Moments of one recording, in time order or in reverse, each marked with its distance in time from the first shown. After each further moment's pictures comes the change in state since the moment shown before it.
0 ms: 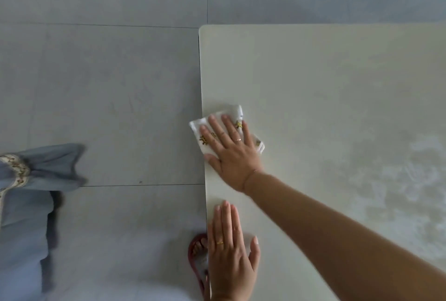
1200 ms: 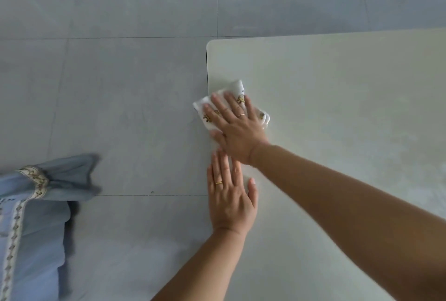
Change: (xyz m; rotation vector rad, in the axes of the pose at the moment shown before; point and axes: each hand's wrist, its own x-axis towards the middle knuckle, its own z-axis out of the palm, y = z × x) left_hand 0.152 0.001 -0.025 0.114 -0.028 -0.066; right_hand 0.086 0.038 -0.026 0.014 0.000 -0.036
